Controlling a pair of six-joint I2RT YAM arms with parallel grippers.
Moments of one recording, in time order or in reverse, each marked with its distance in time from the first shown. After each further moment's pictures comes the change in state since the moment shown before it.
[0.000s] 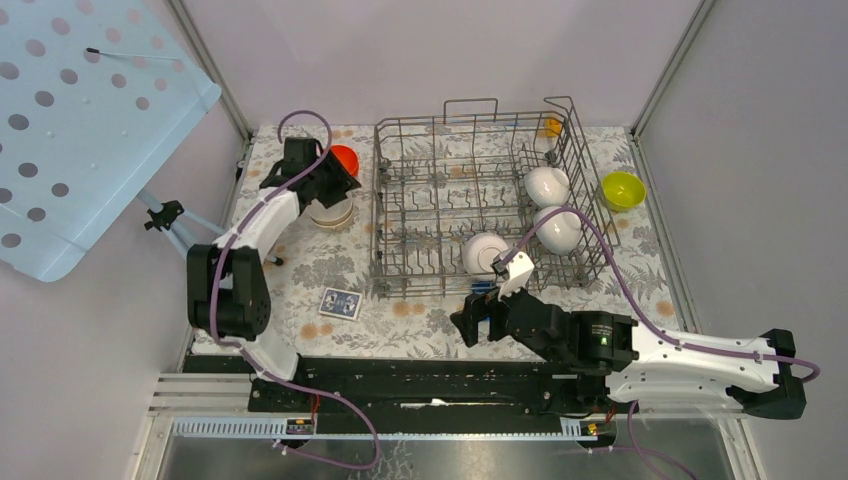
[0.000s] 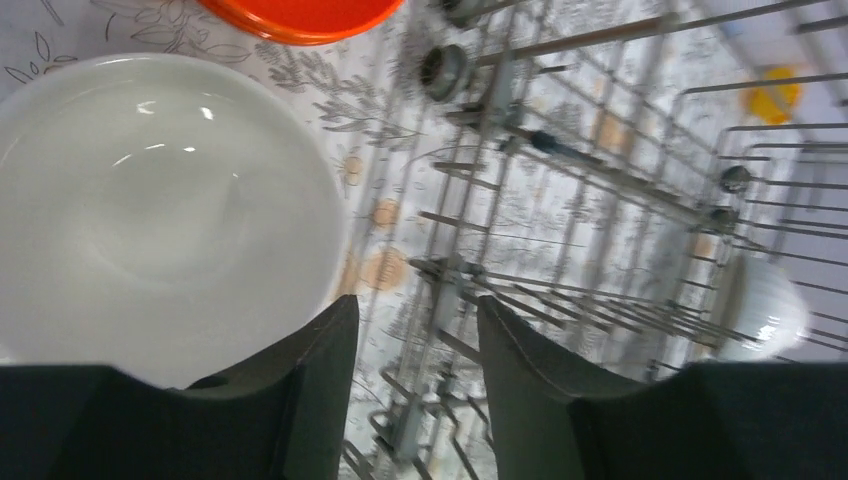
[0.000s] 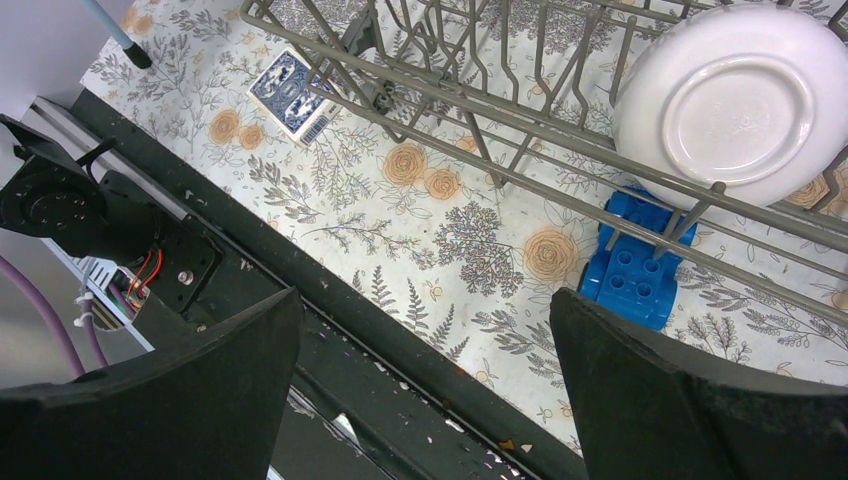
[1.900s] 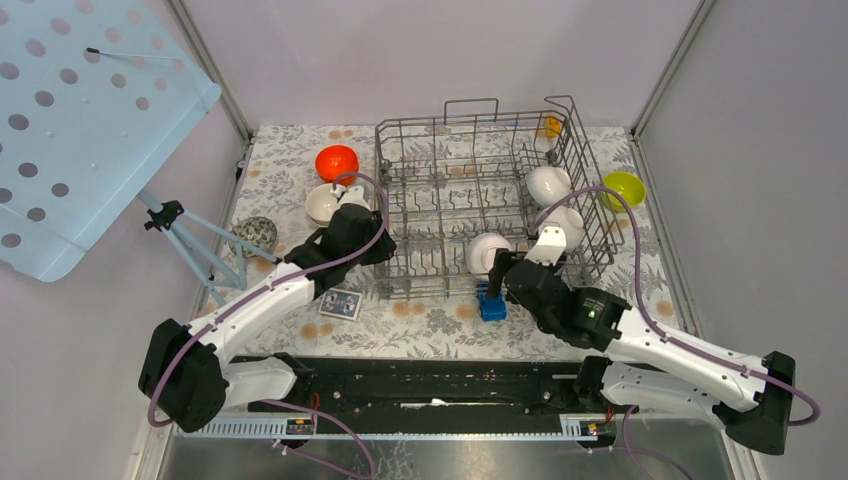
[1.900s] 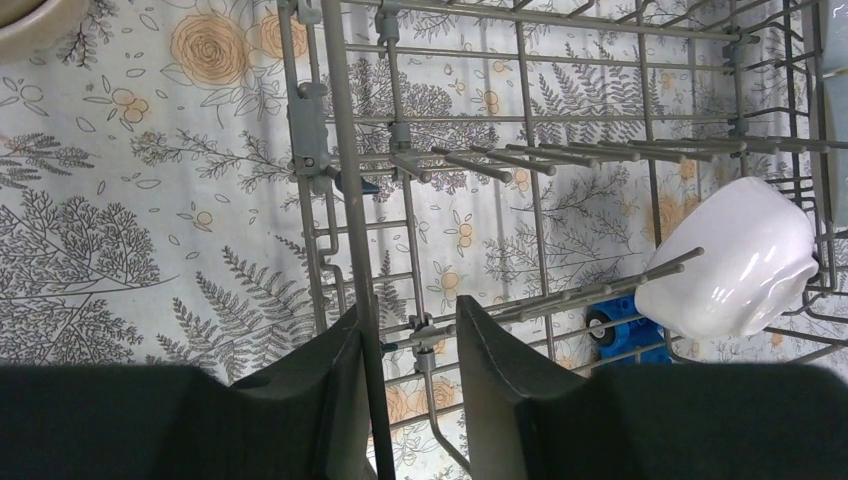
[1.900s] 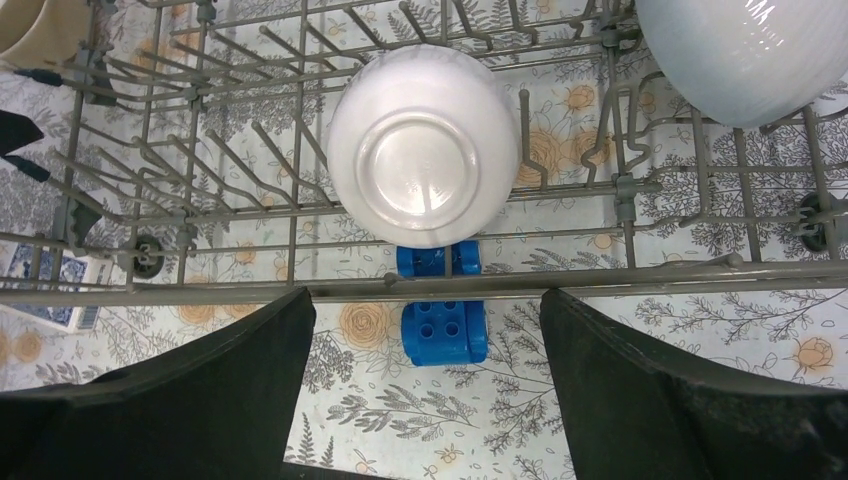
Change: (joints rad) left arm -0.508 -0.507 -0.438 0.037 -0.320 0.061; right arm -0.334 0.092 0.032 -0.161 0.152 0.156
